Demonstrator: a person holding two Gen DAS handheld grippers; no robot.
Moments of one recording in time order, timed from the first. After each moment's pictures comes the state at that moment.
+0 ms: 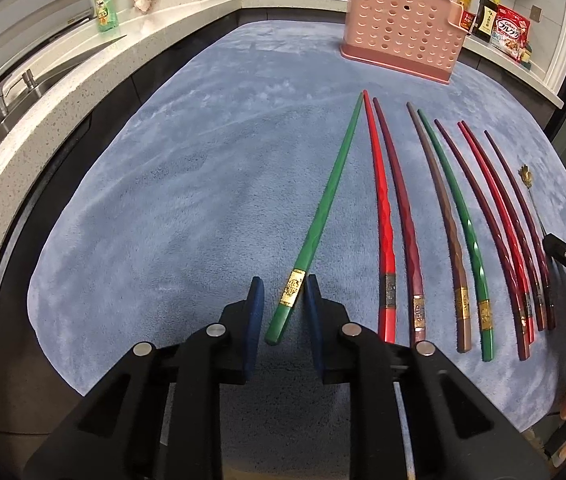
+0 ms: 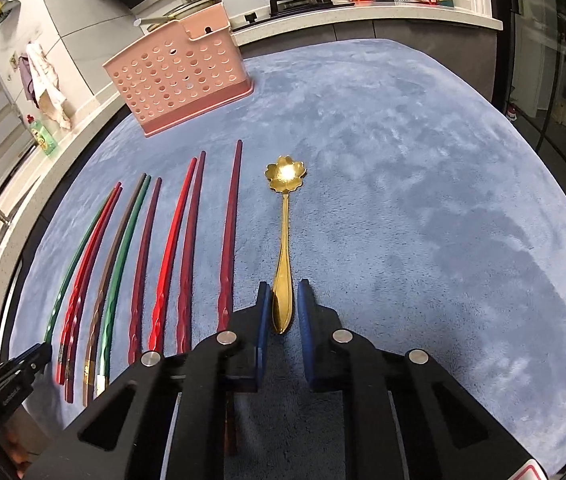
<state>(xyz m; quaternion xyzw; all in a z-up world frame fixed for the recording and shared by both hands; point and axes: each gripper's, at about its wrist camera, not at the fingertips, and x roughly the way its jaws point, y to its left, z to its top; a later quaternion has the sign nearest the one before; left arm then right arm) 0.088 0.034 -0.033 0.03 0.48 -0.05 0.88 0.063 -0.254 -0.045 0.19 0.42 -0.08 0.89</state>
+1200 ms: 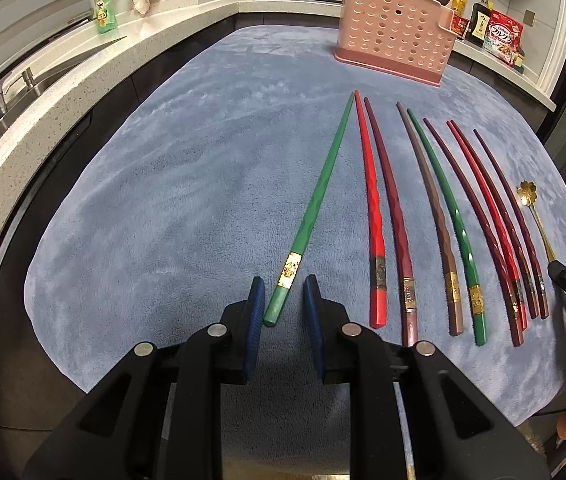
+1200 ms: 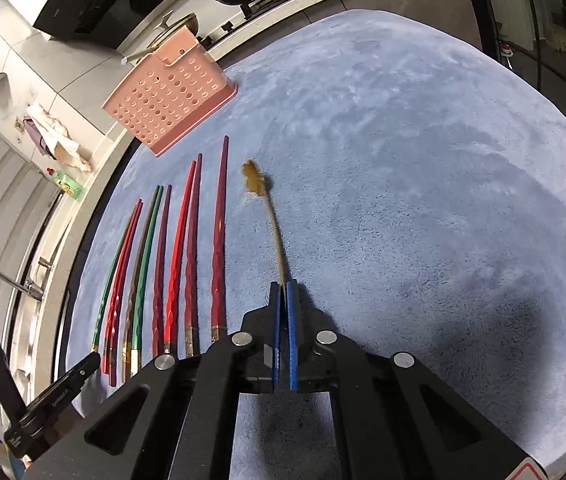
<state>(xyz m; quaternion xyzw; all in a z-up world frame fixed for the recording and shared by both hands) 0.076 0.036 -0.032 0.02 0.47 -0.07 0.88 0.015 -0.282 -0.057 0.32 0.40 -0.04 0.86</state>
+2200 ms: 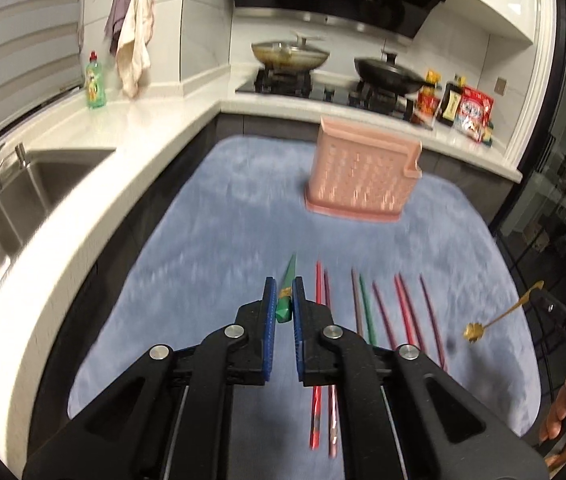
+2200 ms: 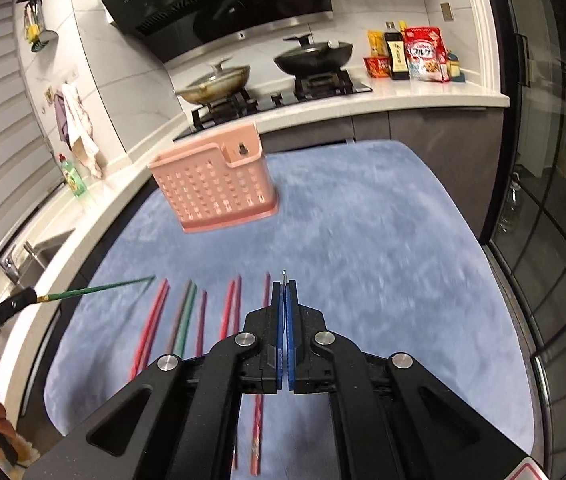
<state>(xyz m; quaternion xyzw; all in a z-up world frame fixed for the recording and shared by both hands) 0.133 0.033 0.113 -0.02 0.36 -0.11 0.93 0.058 -0.282 0.080 0.16 0.31 -0.06 0.93</state>
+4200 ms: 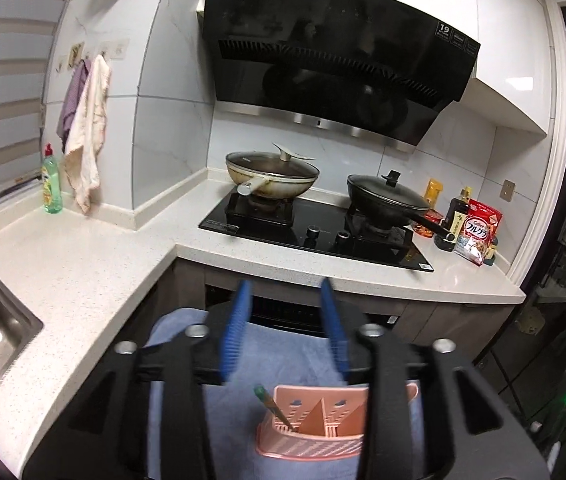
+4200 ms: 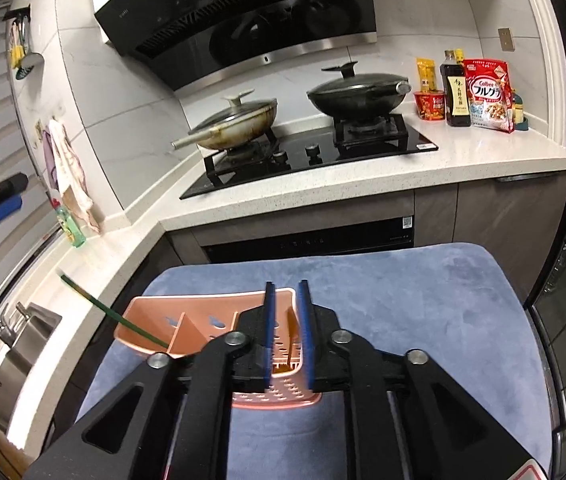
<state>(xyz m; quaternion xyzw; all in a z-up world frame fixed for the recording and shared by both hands) 0.356 -0.045 0.240 -0.07 0.21 -0.12 0.97 0.306 -0.308 0.136 0.15 0.27 -0.02 0.95</state>
